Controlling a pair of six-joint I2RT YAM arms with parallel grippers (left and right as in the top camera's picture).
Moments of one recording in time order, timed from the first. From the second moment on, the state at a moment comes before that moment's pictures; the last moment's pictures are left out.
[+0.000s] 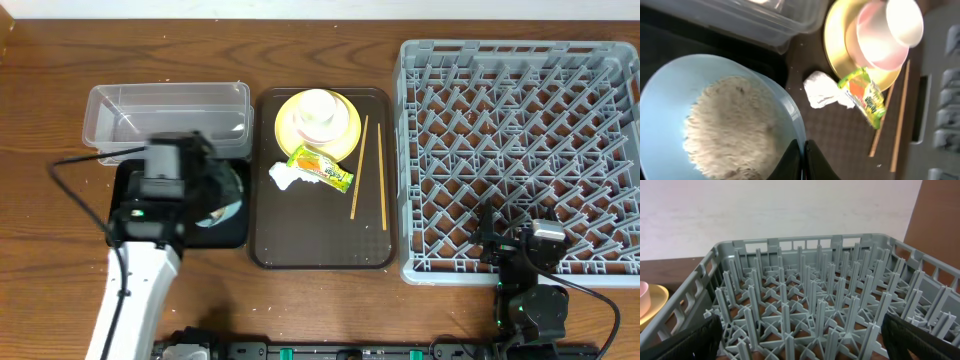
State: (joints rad) left arm -0.01 1.14 0.90 -0.73 0.24 -0.45; right arm 0.10 0.01 0.01 -0.05 0.24 0.05
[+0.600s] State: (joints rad) left arm 0.45 1.46 0.90 -0.68 0.96 -0.29; right arm 0.10 0.01 0.01 -0.05 0.24 0.05
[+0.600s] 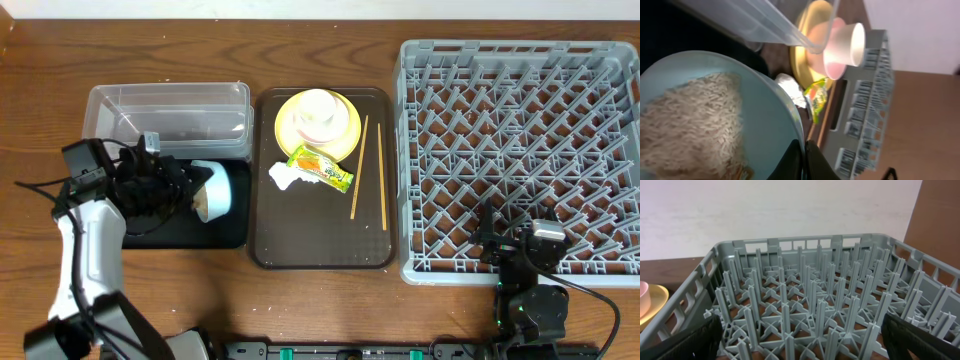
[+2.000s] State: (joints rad) left arm 0.61 1.61 0.90 -0.60 1.46 -0.35; right arm 0.10 0.01 0.01 -0.05 0.24 0.05
